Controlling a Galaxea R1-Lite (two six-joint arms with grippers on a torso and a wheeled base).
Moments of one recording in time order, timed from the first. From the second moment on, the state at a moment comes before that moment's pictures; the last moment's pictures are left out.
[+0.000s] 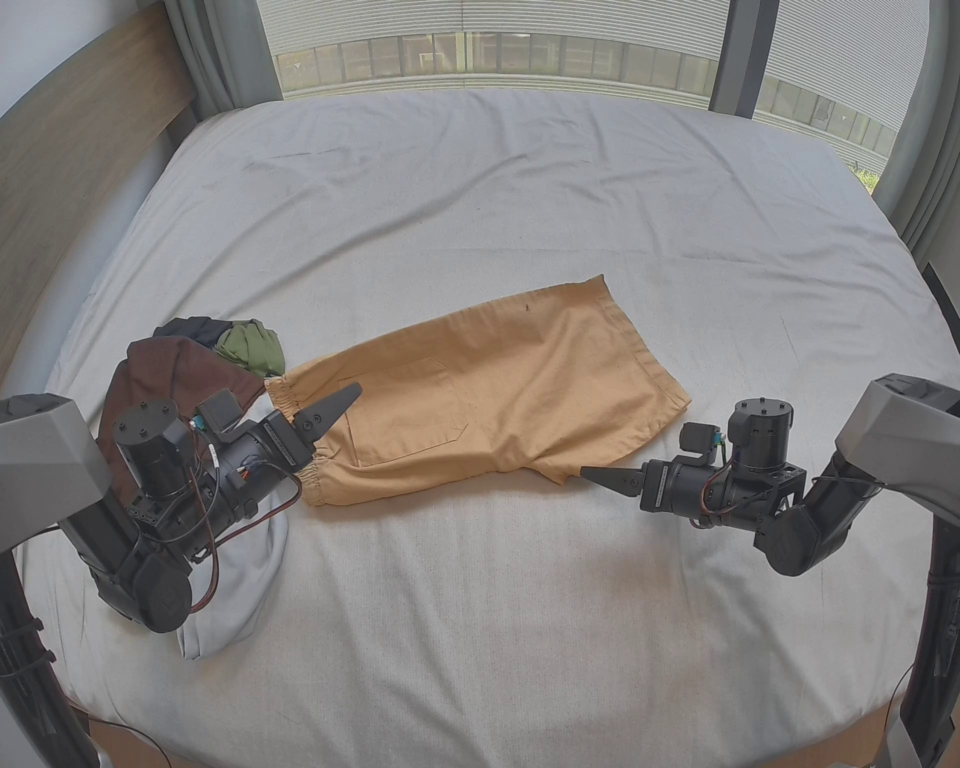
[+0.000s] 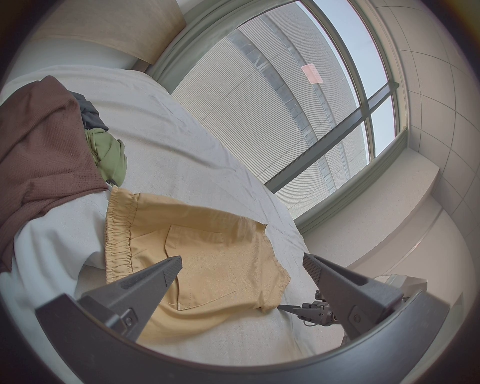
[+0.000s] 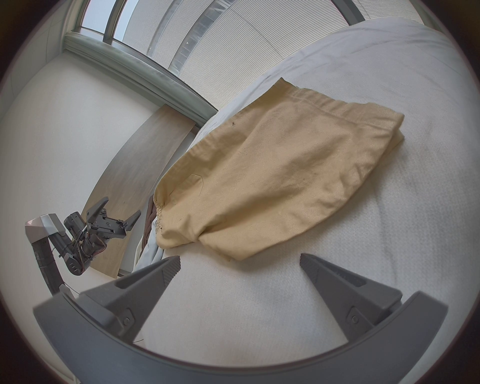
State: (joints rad) left arm -0.23 2.05 -0.55 -1.54 -0.34 -0.66; right arm 0.29 2.24 -0.85 -1.05 0.51 0.40
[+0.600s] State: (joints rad) left arm -0.25 2.07 -0.56 -1.54 -0.33 -0.66; right arm 0.32 2.40 -1.00 -1.28 0.42 0.57
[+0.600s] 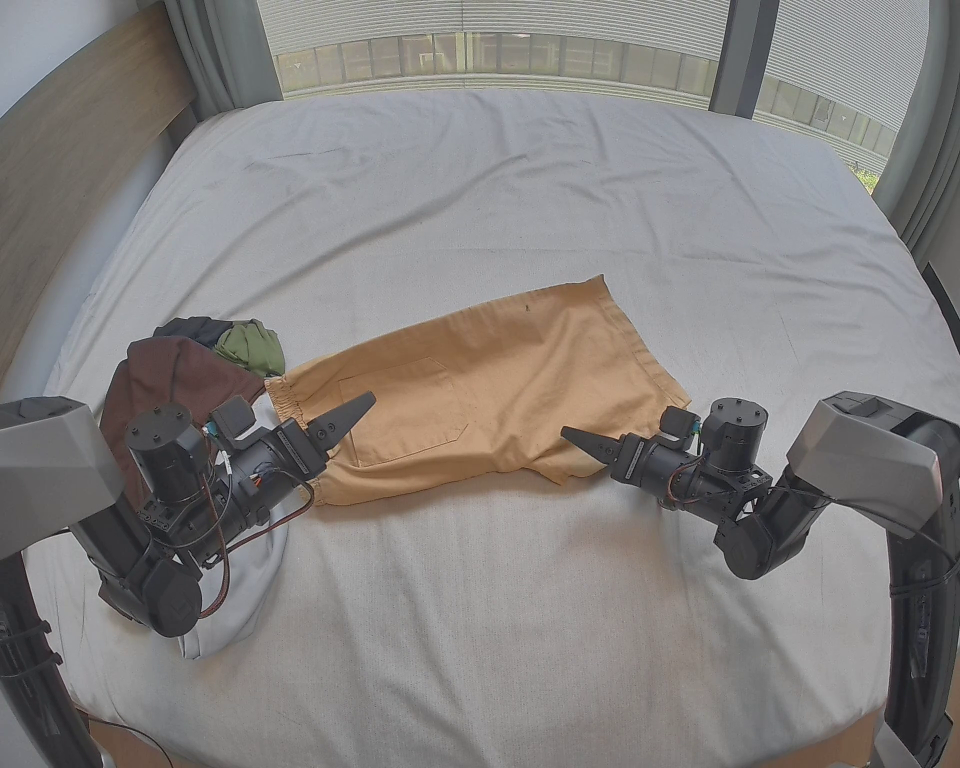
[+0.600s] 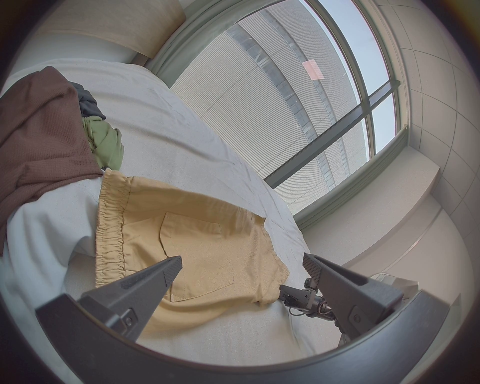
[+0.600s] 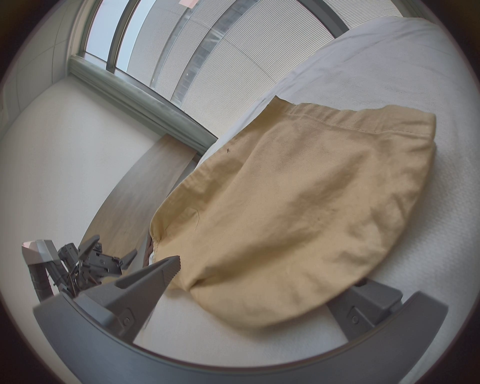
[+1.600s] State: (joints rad) left arm -0.25 2.08 -0.57 -1.54 -0.33 -0.66; right arm 0.40 2.49 -1.07 -1.40 0.33 0.63
